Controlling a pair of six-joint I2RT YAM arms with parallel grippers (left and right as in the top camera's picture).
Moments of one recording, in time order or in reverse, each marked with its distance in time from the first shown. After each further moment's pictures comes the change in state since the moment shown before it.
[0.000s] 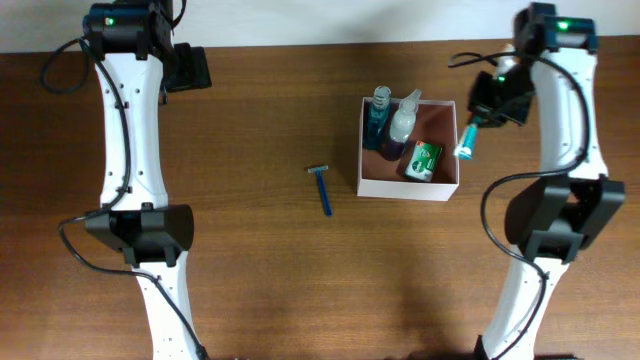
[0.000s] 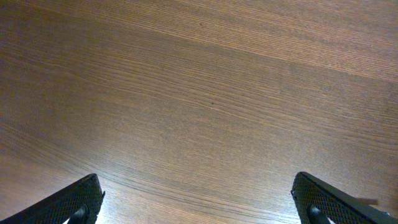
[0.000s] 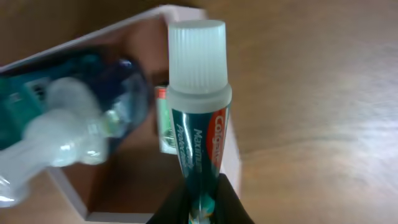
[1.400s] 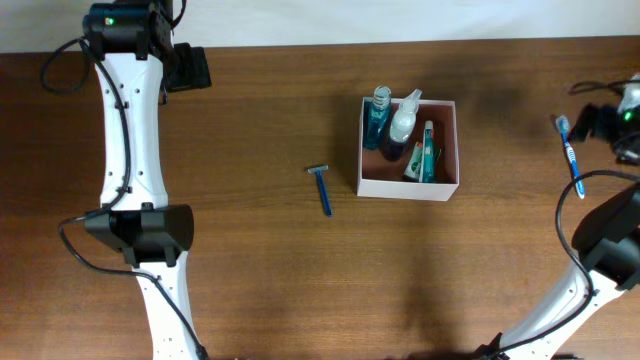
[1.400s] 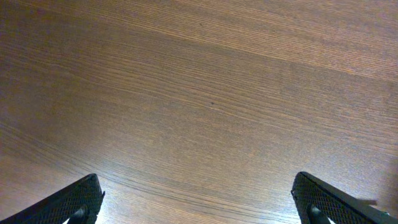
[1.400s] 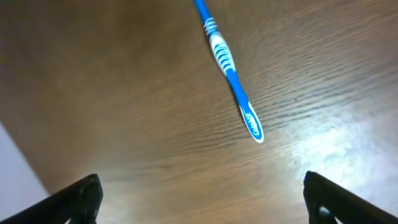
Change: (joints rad) left arm 0.000 0.000 0.000 0.000 0.000 0.000; right arm -0.491 0.000 -0.128 0.163 0.114 -0.455
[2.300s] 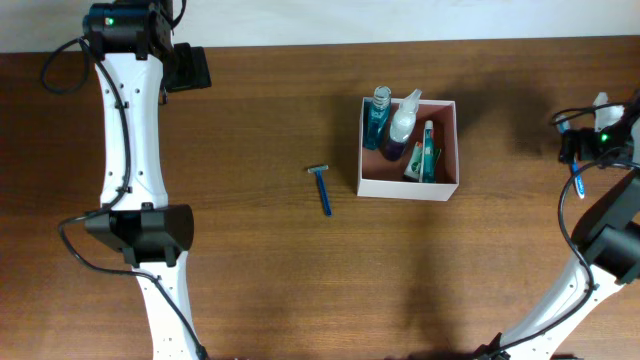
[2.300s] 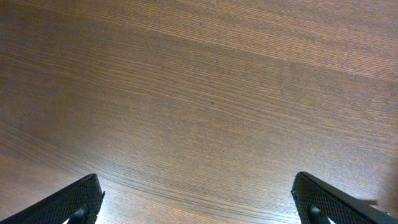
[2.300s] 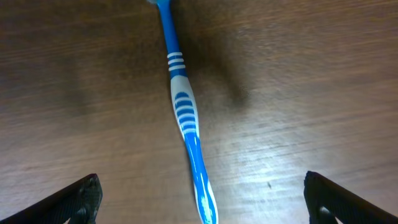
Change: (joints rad) left arm 0.000 0.000 0.000 0.000 0.000 0.000; right arm -0.005 0.068 -0.203 0.346 0.096 -0.267
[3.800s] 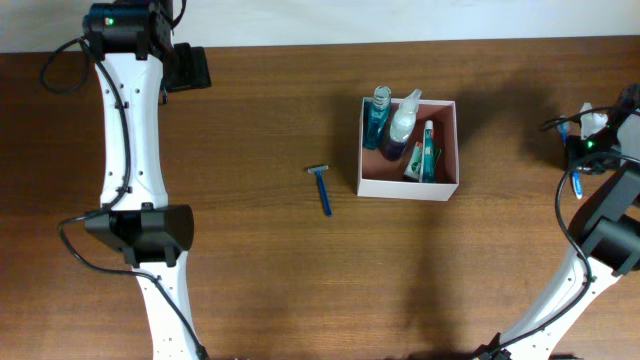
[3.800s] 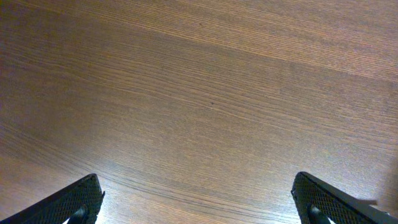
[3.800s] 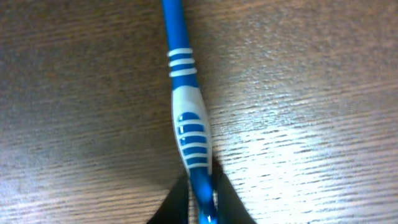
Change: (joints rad) left arm 0.000 0.000 0.000 0.000 0.000 0.000; right arm 0.014 0.075 -0.001 0.014 0.006 0.027
